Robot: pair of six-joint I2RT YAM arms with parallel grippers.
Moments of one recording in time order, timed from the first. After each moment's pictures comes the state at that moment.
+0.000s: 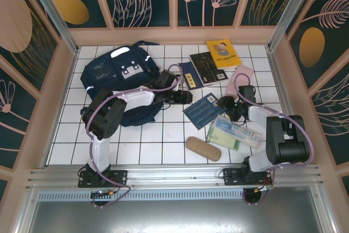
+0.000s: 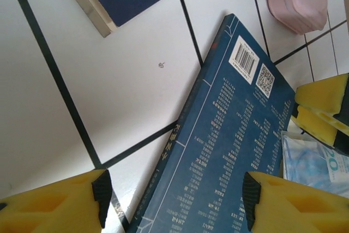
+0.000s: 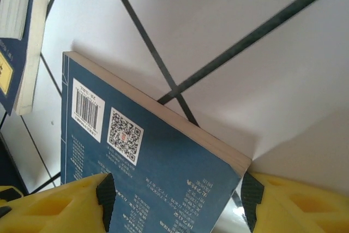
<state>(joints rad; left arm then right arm) -0.65 2.00 1.27 -0.12 0.43 -0.59 0.07 1.49 0.62 -0.13 -0.37 0.81</state>
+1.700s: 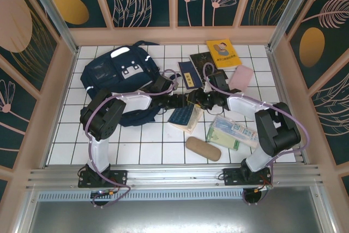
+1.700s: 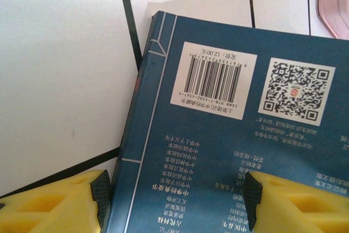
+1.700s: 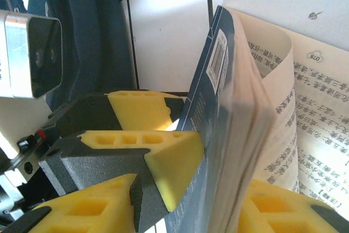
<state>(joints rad) -0.64 1.98 1.15 -0.05 0.40 -0.70 0.43 1.60 0.90 -0.18 -0.52 0.77</state>
